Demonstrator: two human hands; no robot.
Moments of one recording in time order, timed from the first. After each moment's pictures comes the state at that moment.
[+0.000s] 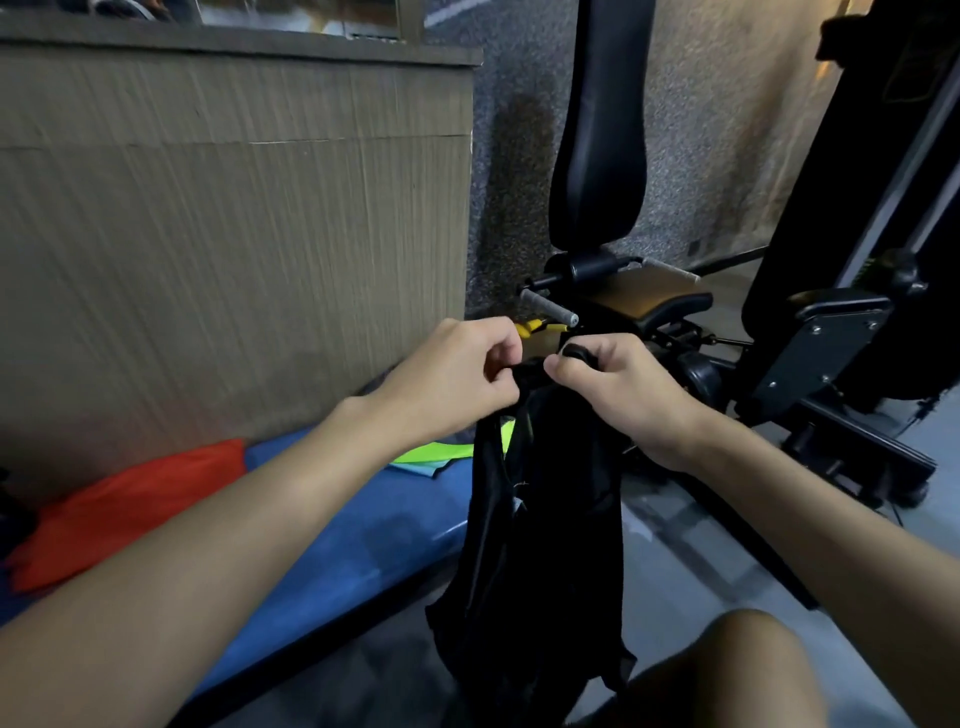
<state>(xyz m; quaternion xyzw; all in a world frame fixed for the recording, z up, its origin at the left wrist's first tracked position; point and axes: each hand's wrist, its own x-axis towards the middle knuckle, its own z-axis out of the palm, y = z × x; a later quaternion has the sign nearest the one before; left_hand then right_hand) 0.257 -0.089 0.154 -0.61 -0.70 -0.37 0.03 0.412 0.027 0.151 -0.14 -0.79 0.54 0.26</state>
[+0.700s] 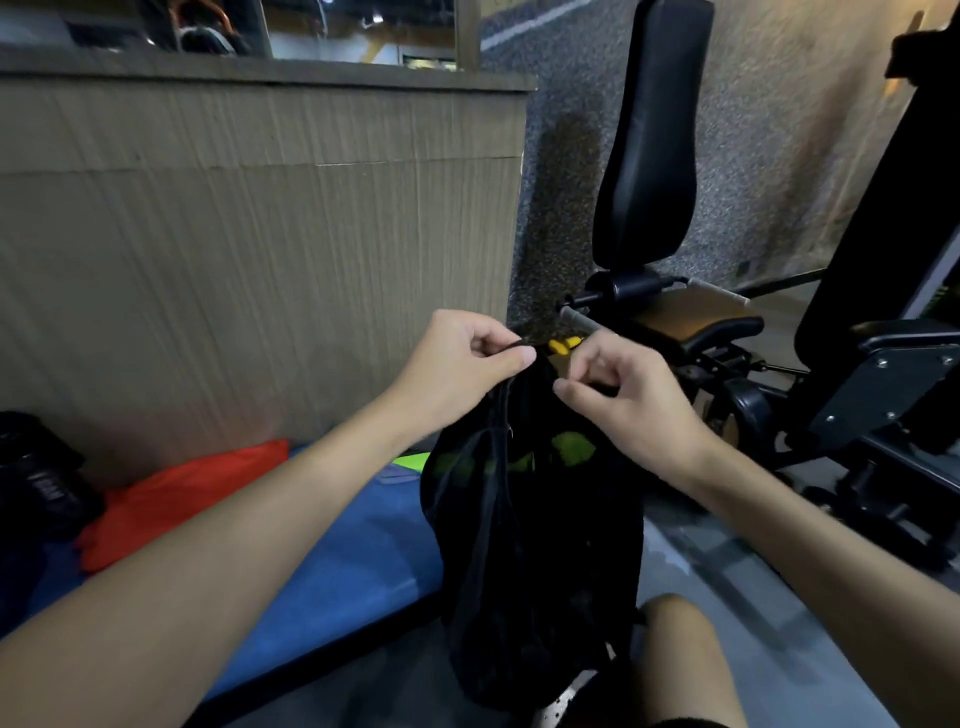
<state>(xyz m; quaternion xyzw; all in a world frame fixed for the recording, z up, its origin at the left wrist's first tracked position) 0.239 -0.106 0.168 -0.47 -0.68 -0.56 -0.10 0.386 0.019 0.151 -0.06 -0.84 0.41 0.35</state>
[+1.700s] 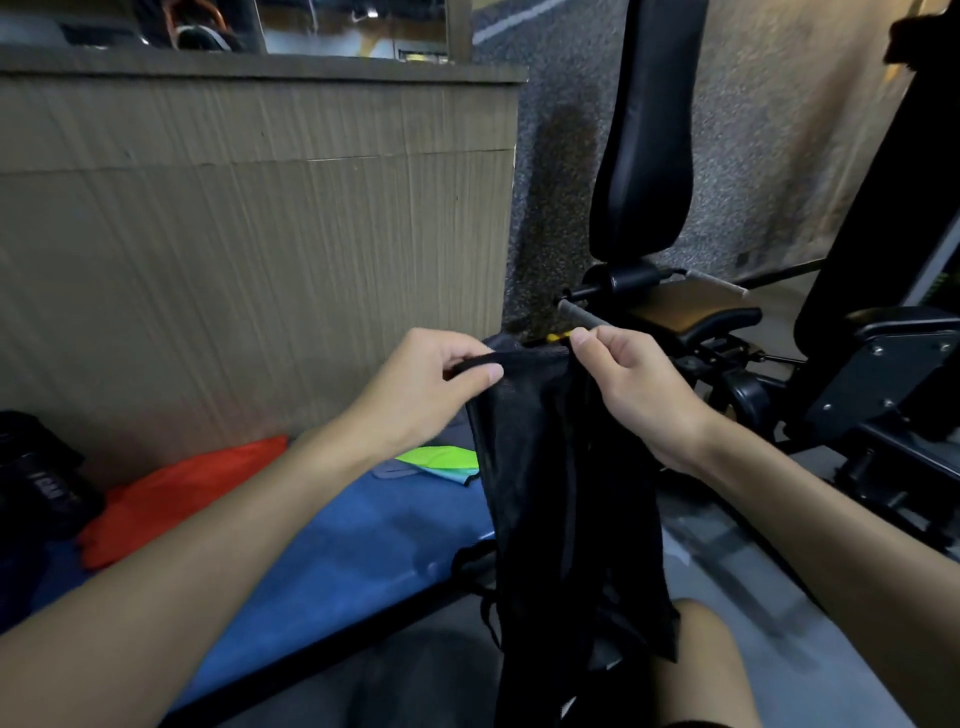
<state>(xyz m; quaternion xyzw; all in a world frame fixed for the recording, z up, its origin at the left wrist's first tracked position) 0.236 -0.131 0.156 -0.53 -0.69 -0.49 -0.08 0.386 0.021 0.156 -0.16 -0.80 0.47 0.33</state>
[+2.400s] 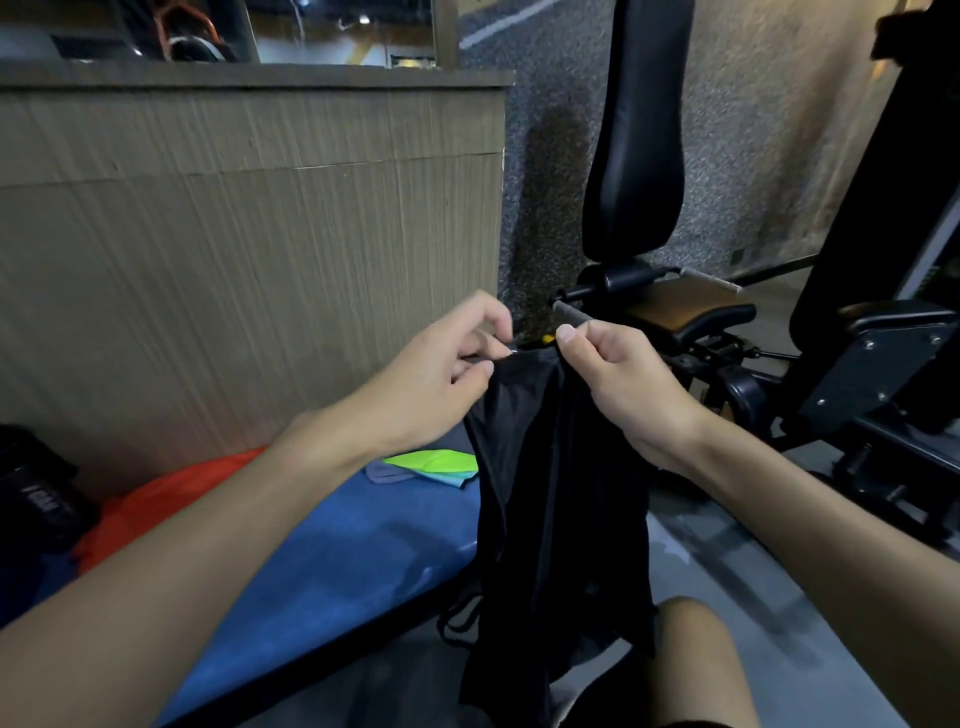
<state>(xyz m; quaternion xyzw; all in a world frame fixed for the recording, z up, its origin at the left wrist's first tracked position) 0.253 -0.130 0.177 -0.61 -0.65 -0.45 -0.09 0.384 0.019 0.158 -0.15 -0.78 0.49 0.35</state>
